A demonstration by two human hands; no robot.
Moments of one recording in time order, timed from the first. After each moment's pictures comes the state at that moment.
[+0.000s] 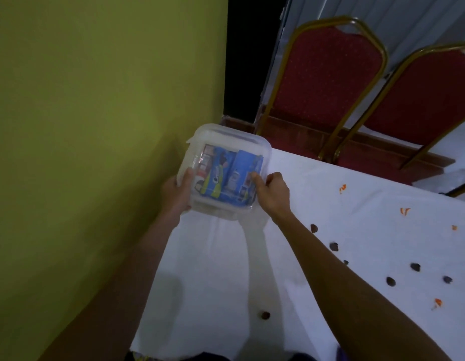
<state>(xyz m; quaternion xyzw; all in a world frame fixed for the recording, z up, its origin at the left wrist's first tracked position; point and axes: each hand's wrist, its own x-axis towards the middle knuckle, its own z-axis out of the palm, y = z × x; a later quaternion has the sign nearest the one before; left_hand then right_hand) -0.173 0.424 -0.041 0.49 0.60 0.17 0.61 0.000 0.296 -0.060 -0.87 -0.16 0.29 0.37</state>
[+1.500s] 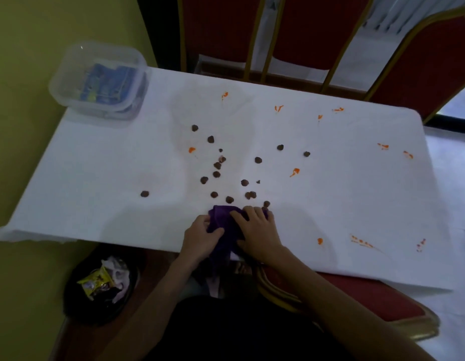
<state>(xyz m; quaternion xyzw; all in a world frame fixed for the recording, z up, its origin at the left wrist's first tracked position) -0.164 -0.083 -0.084 0.68 0.49 -0.07 0.54 -0.041 -0.202 -0.099 -0.84 -0.51 0.20 -0.03</state>
